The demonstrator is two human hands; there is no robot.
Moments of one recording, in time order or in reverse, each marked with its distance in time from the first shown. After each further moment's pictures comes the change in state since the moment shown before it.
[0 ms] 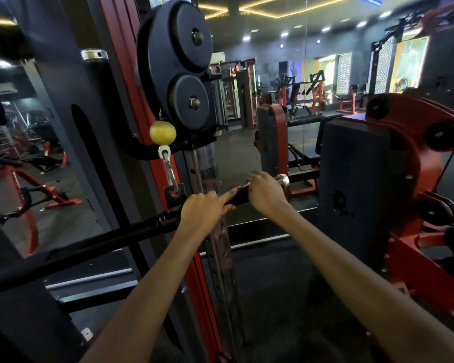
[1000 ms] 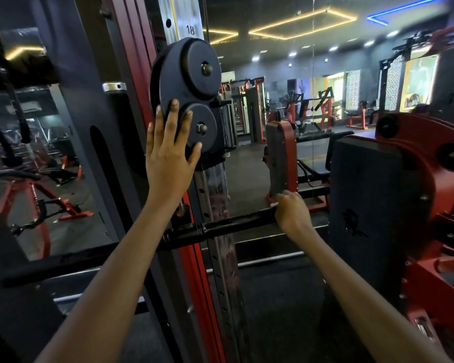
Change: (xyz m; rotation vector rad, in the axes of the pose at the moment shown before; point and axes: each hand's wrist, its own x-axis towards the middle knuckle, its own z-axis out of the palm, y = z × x) left_hand 0.046 -0.097 -0.069 -0.119 0.756 -0.312; right_hand -0.008 0.030 -0.008 0.054 0.096 0.090
